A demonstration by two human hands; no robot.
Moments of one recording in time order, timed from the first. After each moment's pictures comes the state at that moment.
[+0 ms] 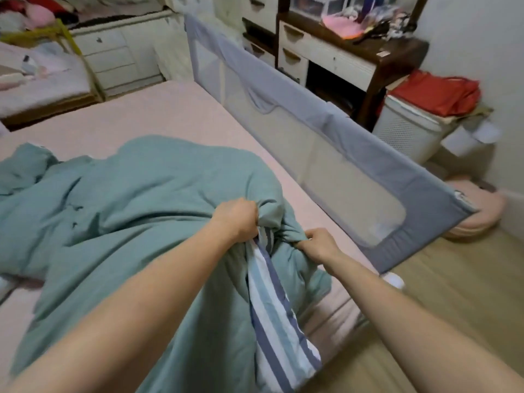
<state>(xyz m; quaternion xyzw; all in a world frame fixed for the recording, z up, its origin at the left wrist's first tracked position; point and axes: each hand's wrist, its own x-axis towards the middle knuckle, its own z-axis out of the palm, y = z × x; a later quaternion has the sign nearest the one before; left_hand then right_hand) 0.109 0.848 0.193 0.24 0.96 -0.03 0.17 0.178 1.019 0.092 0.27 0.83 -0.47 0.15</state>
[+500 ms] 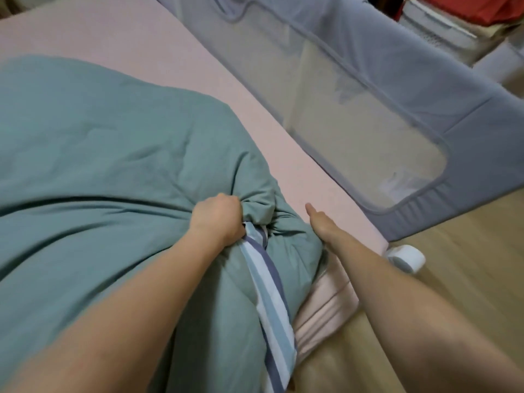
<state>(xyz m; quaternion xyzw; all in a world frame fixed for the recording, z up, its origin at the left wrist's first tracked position) 0.070 0.901 -0.002 0.19 0.95 -0.08 0.21 0.121 1.107 -0.129 0.41 0.74 -0.47 0.26</state>
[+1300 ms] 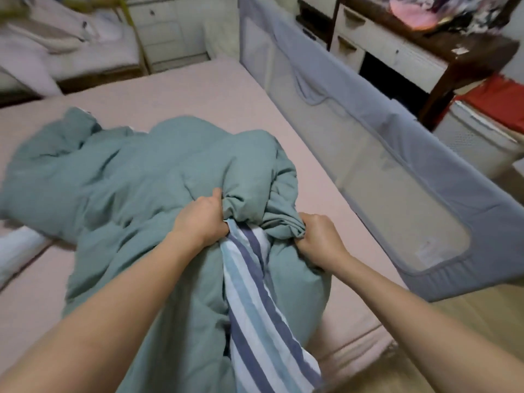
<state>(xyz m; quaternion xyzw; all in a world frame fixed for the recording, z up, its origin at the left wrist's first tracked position) 0.079 0.735 0.144 0.06 0.99 0.06 0.12 0.125 0.964 0.090 -0.04 0.95 -0.31 0.01</state>
